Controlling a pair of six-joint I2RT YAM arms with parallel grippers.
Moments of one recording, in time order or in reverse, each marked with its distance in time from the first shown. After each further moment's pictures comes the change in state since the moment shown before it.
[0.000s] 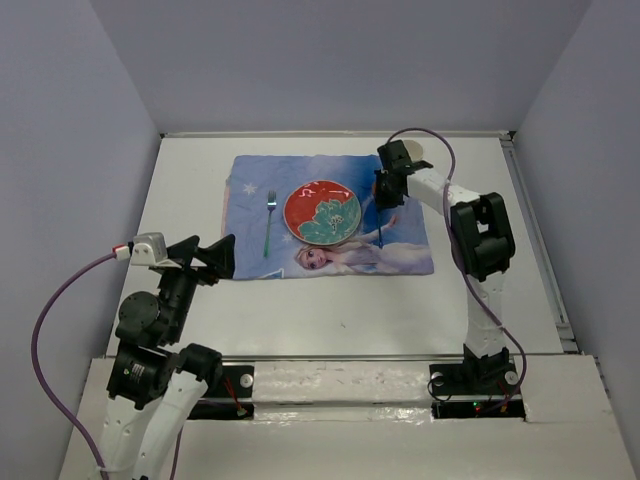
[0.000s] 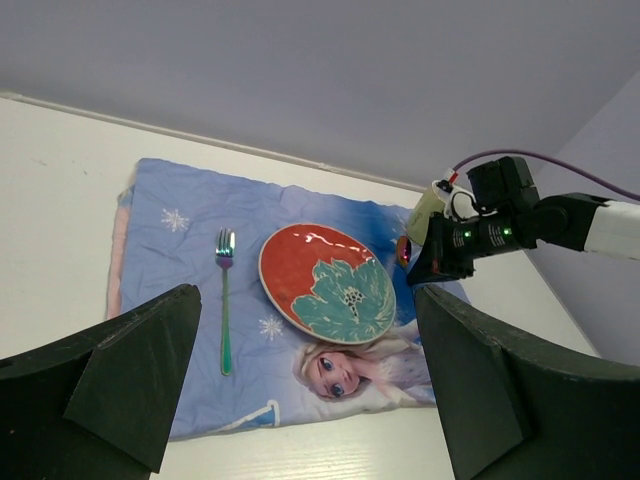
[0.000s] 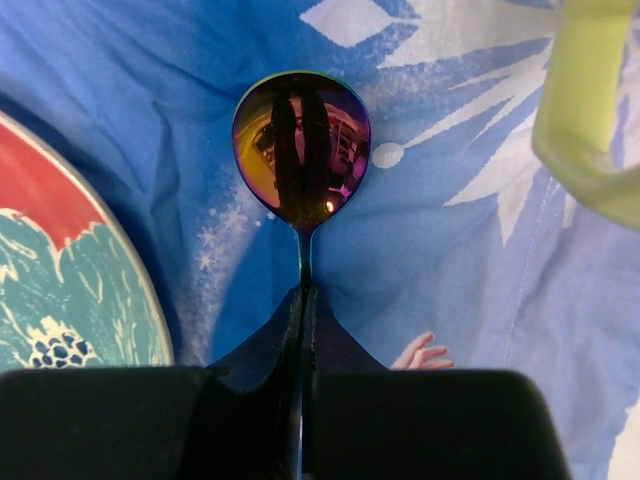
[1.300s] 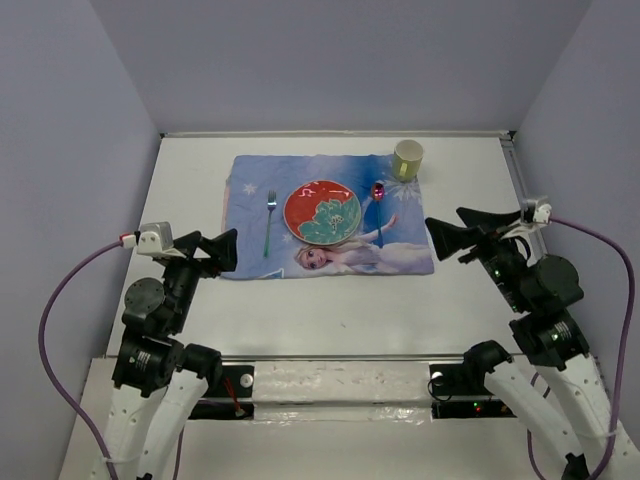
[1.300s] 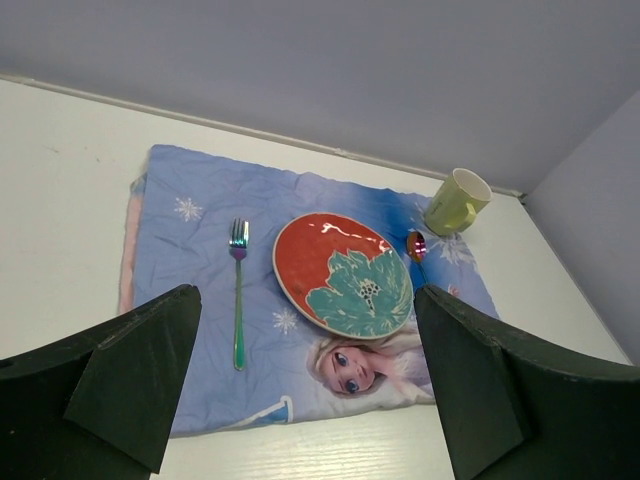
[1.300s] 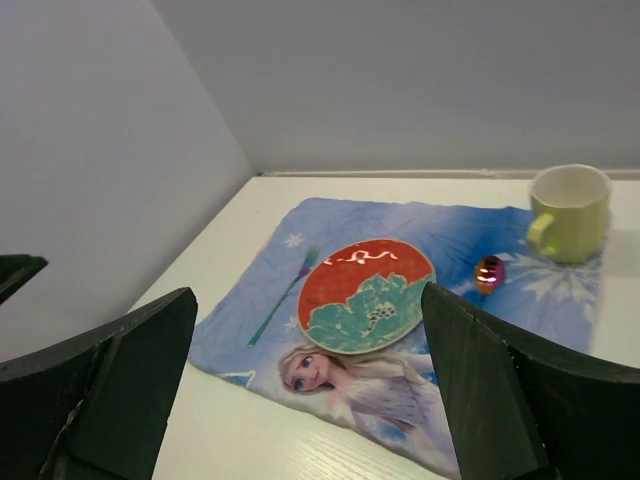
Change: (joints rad) left arm 0.056 0.071 0.002 0.014 0.037 0.009; right arm 0.050 -1.637 -0.898 0.432 -0.167 0.021
